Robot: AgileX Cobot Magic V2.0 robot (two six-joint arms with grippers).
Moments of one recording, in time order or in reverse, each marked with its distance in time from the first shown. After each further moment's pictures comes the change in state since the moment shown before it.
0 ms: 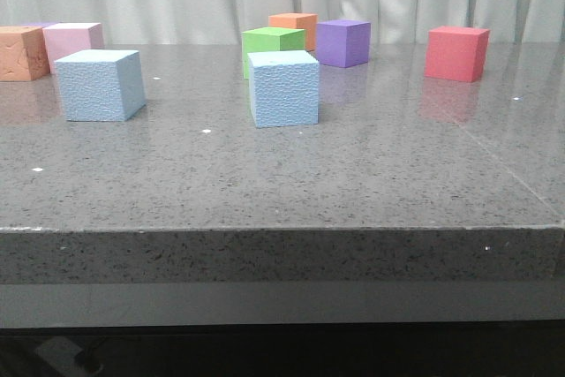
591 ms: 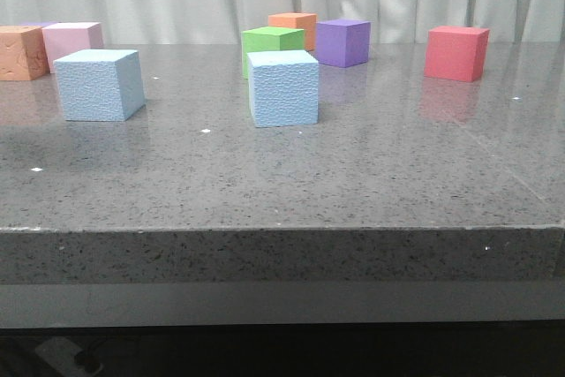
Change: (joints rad) left arm -0.092 0.695 -0.409 0.004 0.028 0.058; right arm 0.000 0.000 0.000 0.000 0.000 0.000
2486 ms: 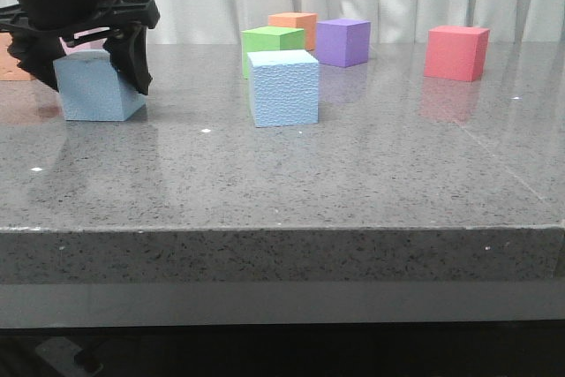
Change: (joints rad) left arm -0.006 0.569 -0.353 0.053 0.119 -0.217; right arm 0.000 0.000 0.000 0.000 0.000 -0.001
